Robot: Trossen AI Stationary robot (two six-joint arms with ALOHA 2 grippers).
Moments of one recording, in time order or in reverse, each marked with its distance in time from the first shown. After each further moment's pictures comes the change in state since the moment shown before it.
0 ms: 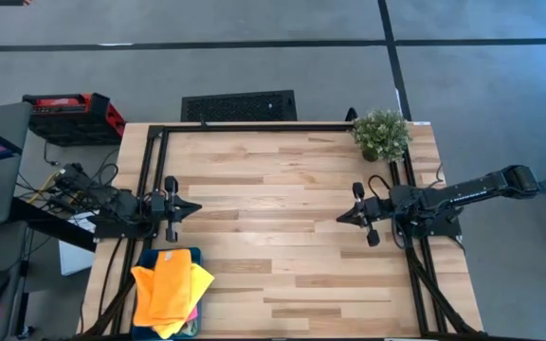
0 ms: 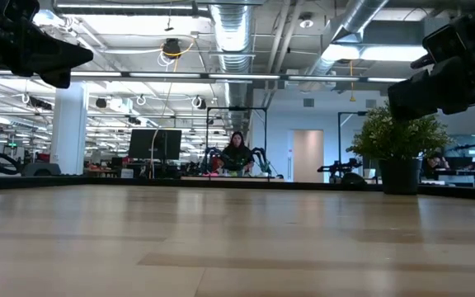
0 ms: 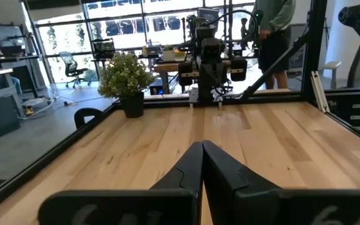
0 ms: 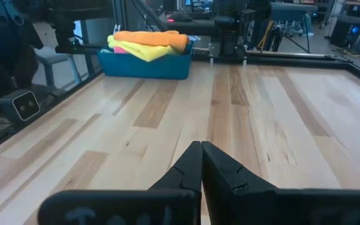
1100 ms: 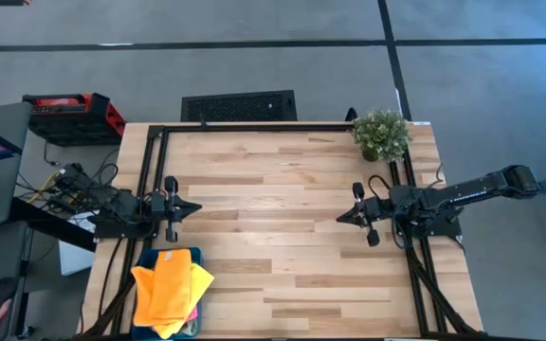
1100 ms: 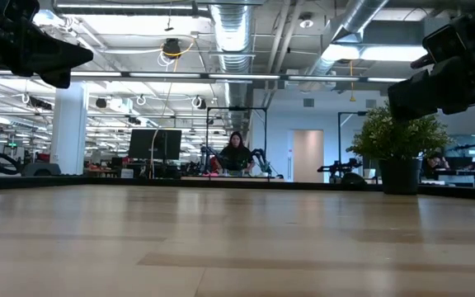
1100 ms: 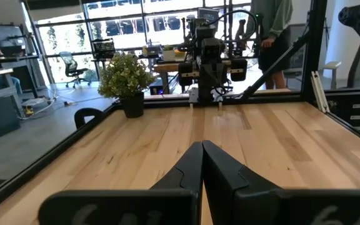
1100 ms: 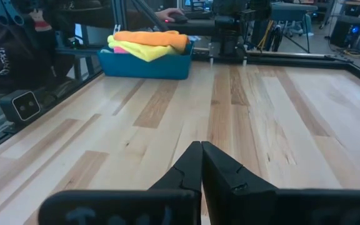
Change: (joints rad) left arm 0.000 0.000 -0.001 0.000 0.000 0.000; right arm 0.000 0.000 0.000 0.000 0.000 0.000
